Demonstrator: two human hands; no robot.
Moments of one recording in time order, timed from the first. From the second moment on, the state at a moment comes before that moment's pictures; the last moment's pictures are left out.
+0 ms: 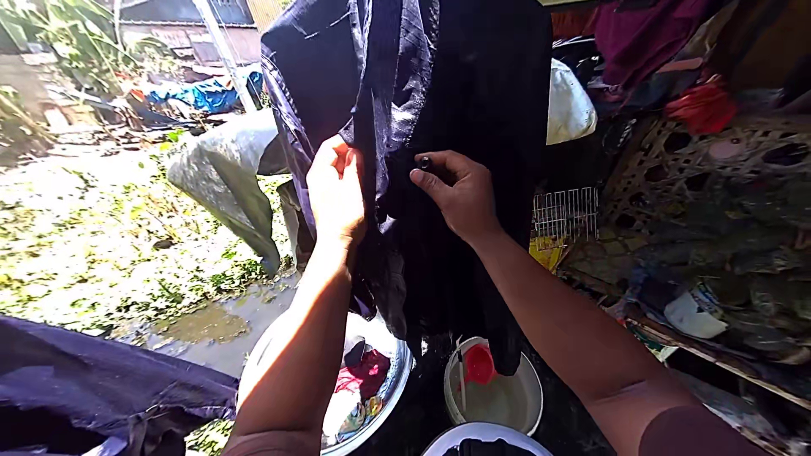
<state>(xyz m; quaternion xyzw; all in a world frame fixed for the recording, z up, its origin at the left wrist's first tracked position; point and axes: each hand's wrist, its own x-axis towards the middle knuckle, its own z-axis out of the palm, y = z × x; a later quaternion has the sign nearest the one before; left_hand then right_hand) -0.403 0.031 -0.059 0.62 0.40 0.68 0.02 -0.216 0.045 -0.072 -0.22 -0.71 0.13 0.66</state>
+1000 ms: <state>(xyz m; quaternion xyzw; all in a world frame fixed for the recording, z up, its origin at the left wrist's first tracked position) -0.402 0.047 -0.065 0.61 0.32 0.71 0.13 -0.239 0.068 -0.036 -0.11 -0.79 -0.11 0.60</state>
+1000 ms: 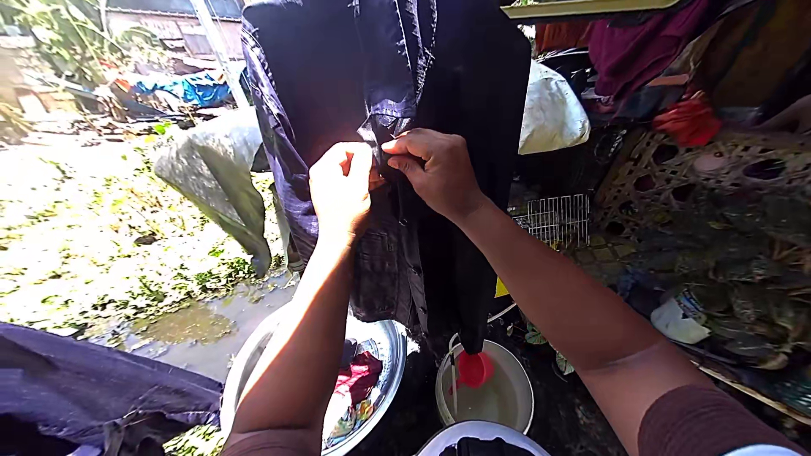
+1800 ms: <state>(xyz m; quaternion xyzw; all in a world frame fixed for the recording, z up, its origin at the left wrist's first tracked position) -0.368 0.034 -0.078 0.56 0.28 0.77 0.11 -0.245 0.075 -0.039 -0.09 -0.77 -0.13 0.61</state>
